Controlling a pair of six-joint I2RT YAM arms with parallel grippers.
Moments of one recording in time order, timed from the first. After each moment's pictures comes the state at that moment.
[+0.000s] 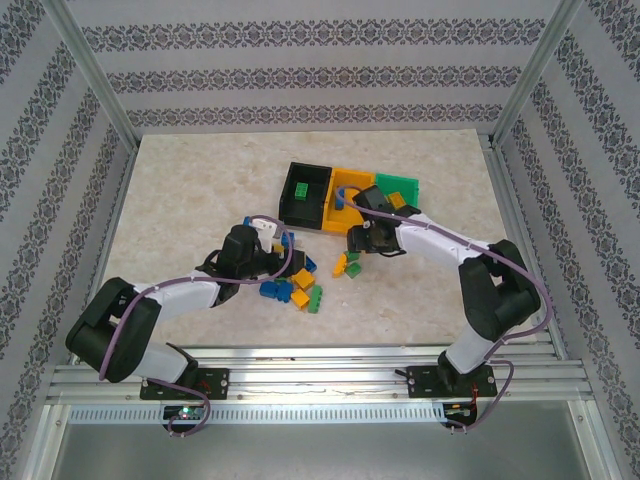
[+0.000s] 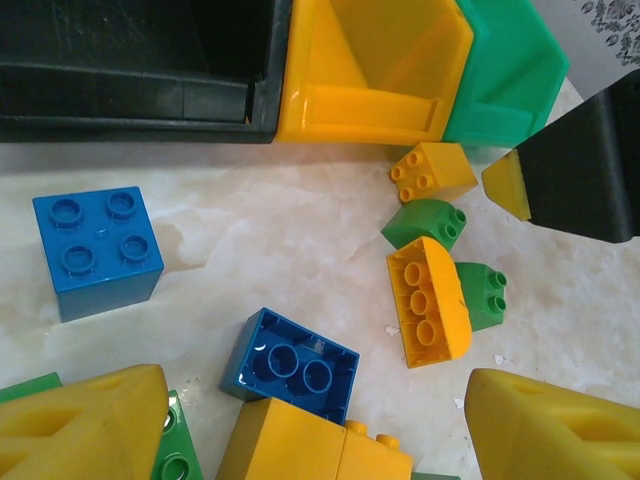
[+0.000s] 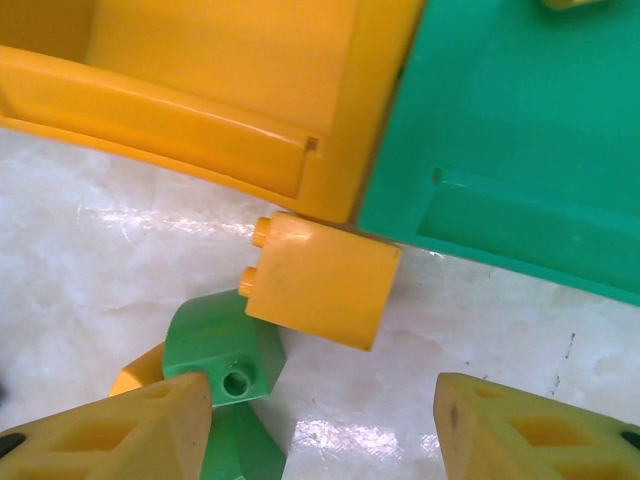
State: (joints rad) left arm -0.49 1.43 0.54 0.33 0.30 -0.40; right arm 0.50 1.66 1.08 -0.58 0.07 0.46
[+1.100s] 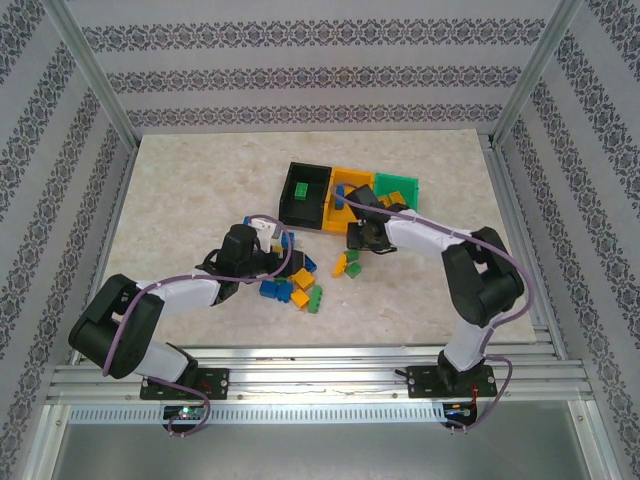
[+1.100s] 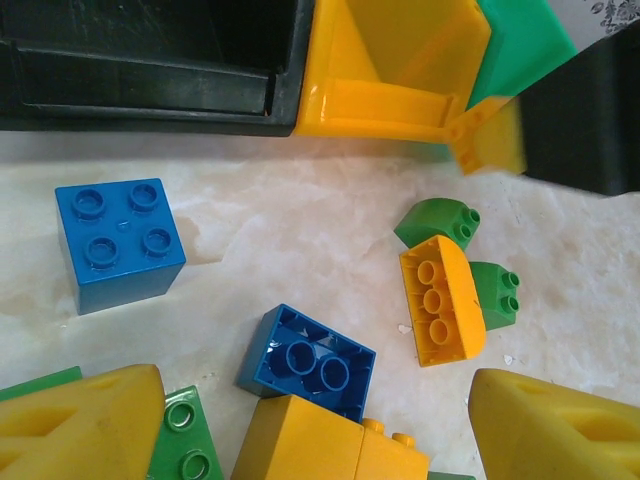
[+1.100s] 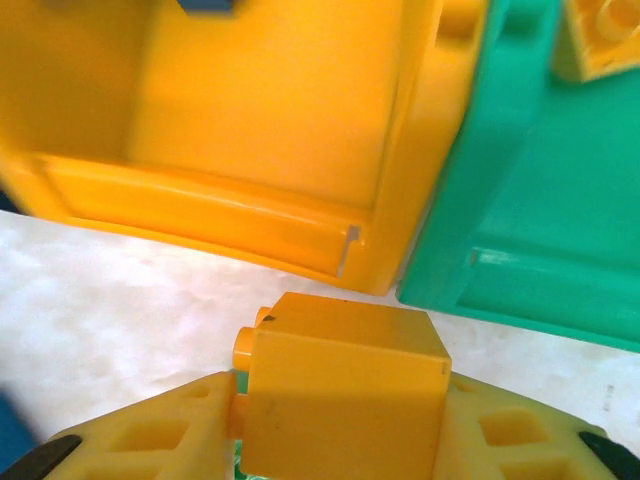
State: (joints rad) left arm -0.46 1.44 0.54 0.33 0.33 -0.41; right arm 0.51 1.68 1.14 -0.55 0.09 0.52
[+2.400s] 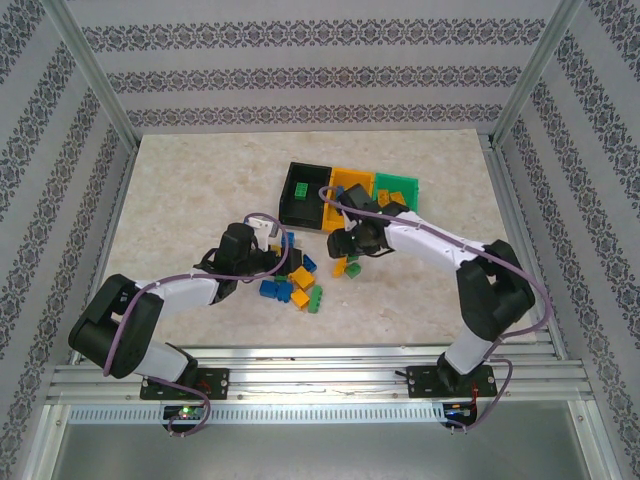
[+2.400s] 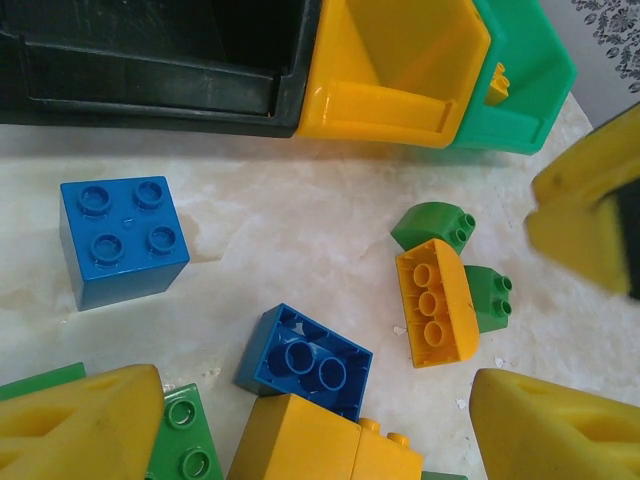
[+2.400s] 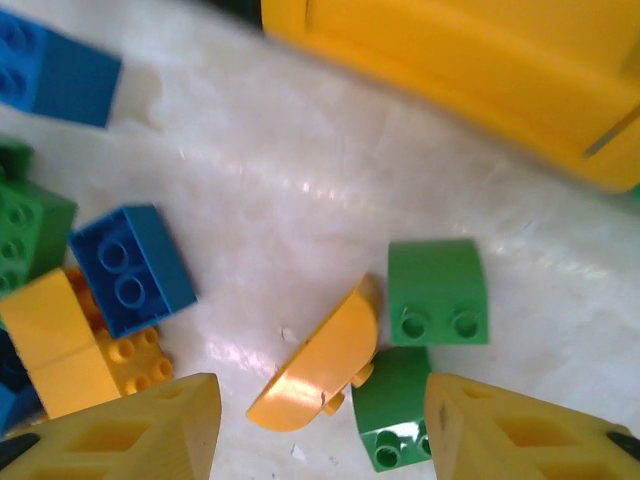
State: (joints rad) left arm -0.44 1.44 0.54 0.33 0.35 -0.43; right arm 0.61 1.70 1.18 -0.68 -0.10 0.42
